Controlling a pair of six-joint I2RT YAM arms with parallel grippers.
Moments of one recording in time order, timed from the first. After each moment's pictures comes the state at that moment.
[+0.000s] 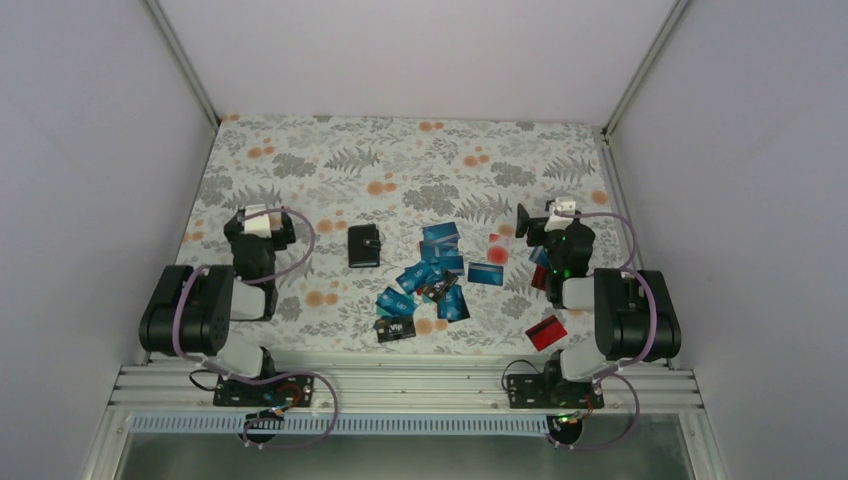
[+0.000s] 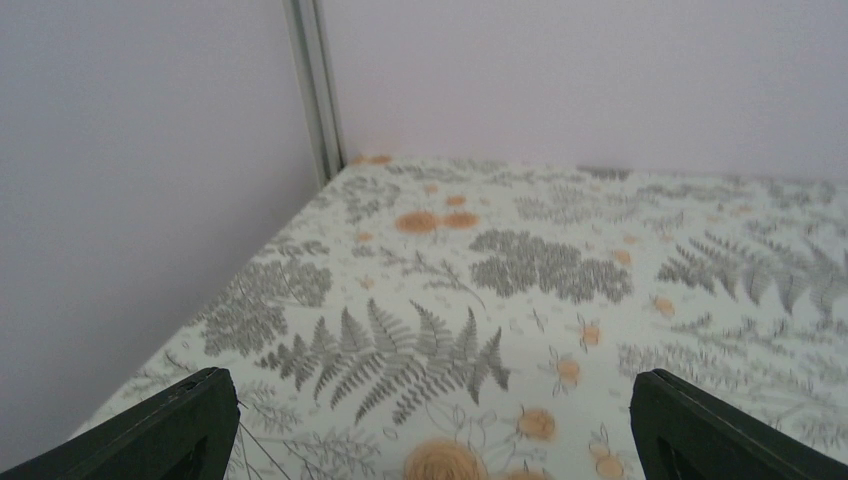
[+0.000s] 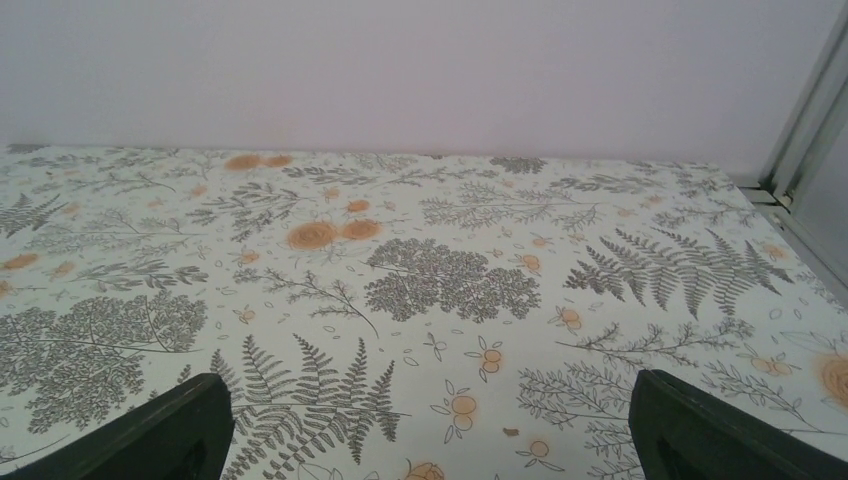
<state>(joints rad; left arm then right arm) 0.03 1.49 0.20 1.17 -0.19 0.02 -0.04 1.52 0.32 1.02 -0.17 0.01</state>
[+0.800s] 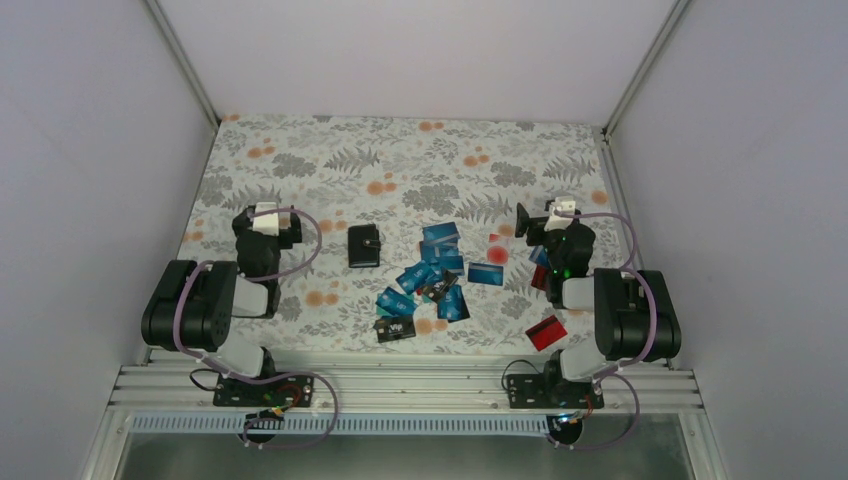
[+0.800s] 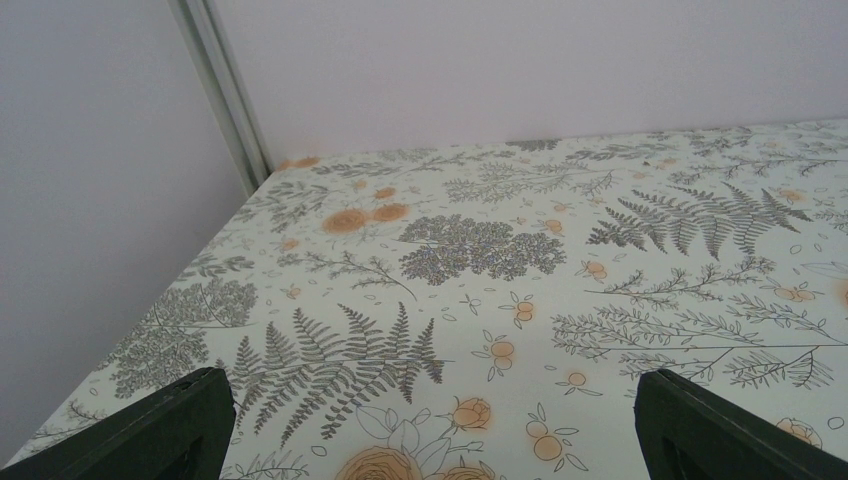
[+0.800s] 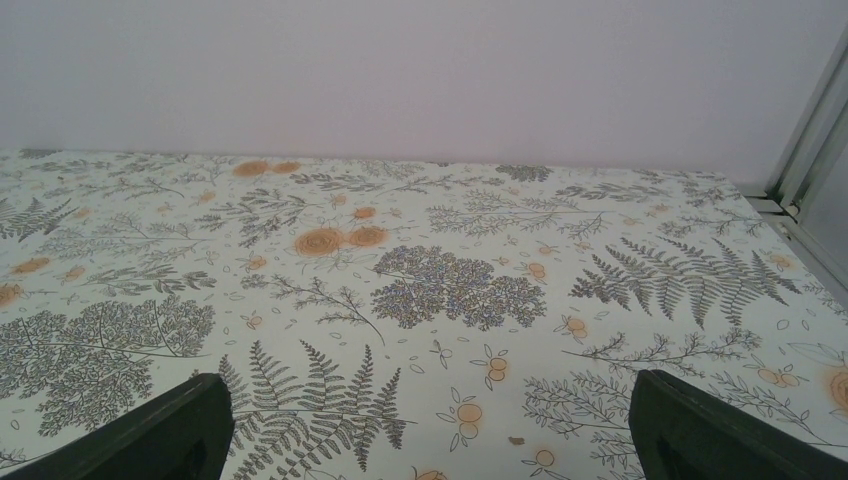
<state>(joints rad) -0.01 1.55 0.23 1.20 -0.14 0.09 -0.04 1.52 0.32 1.04 -0.18 0.01</state>
